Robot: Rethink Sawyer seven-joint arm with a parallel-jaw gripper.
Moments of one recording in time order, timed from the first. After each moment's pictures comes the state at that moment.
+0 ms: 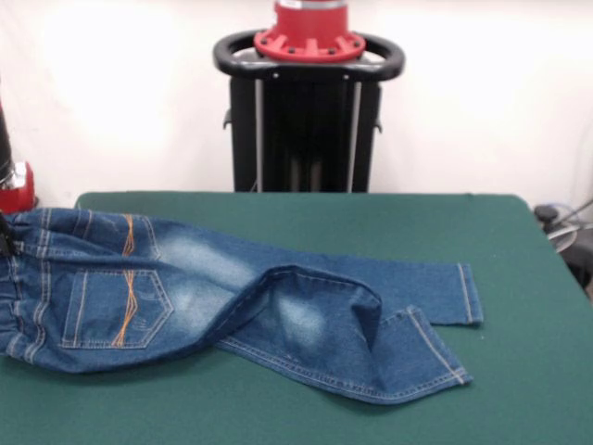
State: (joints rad) arm -1.01 -0.52 0.46 1.37 -0.68 0.95 1.10
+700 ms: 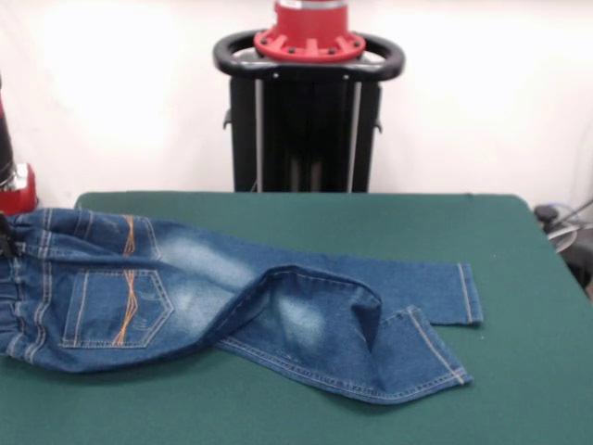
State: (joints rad) arm -1.01 -0.51 0.46 1.37 -0.68 0.95 1.10
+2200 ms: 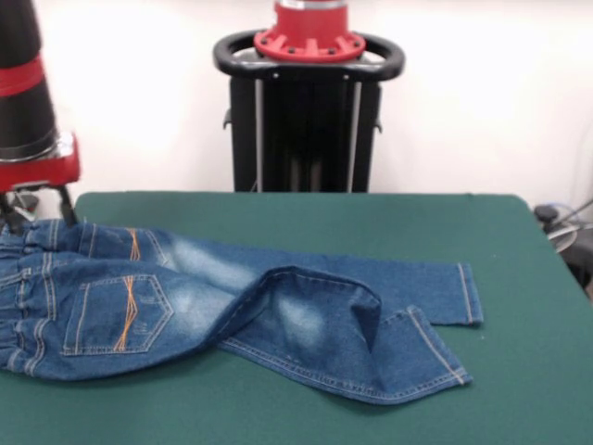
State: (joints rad) arm -0.93 -0.63 0.41 1.49 -0.54 0.94 1.12
